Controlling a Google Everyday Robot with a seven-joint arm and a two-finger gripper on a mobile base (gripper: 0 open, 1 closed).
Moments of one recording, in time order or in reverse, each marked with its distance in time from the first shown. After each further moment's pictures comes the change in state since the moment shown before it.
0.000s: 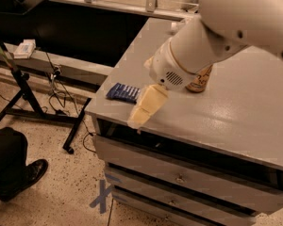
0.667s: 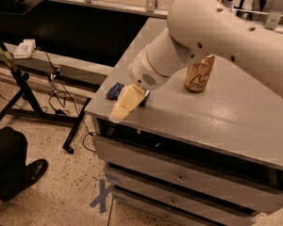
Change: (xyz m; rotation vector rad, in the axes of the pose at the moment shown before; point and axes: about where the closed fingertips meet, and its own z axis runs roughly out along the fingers) arm -0.020 -0.030 0.064 -0.016 -0.055 0.012
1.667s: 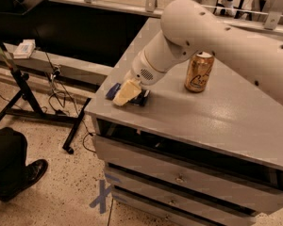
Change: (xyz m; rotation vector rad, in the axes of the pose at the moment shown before) arm 0.014 -0.044 0.038 -0.023 0.032 0.085
